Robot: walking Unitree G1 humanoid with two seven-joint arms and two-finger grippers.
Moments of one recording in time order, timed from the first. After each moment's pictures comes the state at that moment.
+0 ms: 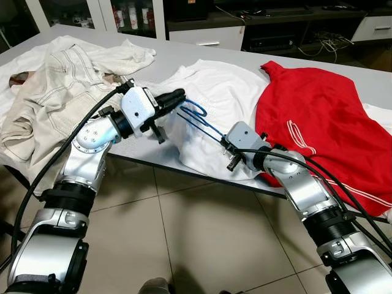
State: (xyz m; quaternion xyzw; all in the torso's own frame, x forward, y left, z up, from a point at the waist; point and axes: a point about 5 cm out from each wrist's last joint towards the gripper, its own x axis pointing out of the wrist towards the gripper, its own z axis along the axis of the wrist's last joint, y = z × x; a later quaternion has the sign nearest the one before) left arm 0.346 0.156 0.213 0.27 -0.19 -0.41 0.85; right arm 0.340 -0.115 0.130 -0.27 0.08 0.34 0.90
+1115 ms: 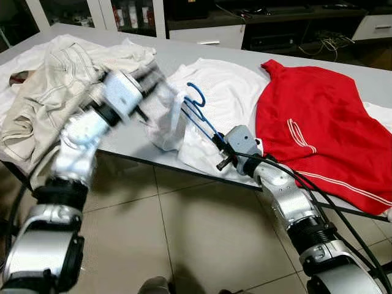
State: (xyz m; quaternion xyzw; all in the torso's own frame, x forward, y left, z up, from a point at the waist) left arm 0.356 0.183 0.235 0.27 -0.25 -0.26 0.89; right arm 0.335 -0.098 0.112 -0.16 0.01 0.32 0.93
